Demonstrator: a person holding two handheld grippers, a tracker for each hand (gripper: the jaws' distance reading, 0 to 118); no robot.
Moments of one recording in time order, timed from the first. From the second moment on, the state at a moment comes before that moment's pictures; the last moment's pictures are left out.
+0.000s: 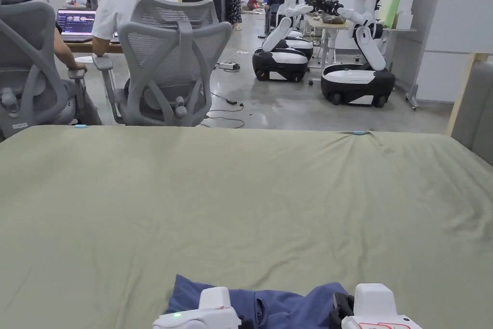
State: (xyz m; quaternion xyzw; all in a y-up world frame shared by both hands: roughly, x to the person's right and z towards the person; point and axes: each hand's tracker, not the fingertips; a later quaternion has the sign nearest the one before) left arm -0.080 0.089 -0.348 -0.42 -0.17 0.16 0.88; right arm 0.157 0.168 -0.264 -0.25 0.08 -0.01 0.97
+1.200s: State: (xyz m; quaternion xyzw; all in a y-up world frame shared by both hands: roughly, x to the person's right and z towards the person) left arm -0.219 0.077 -0.324 -0.30 -0.07 0.44 0.84; right arm 0.152 0.174 -0.267 -0.26 0.06 -0.02 0.96
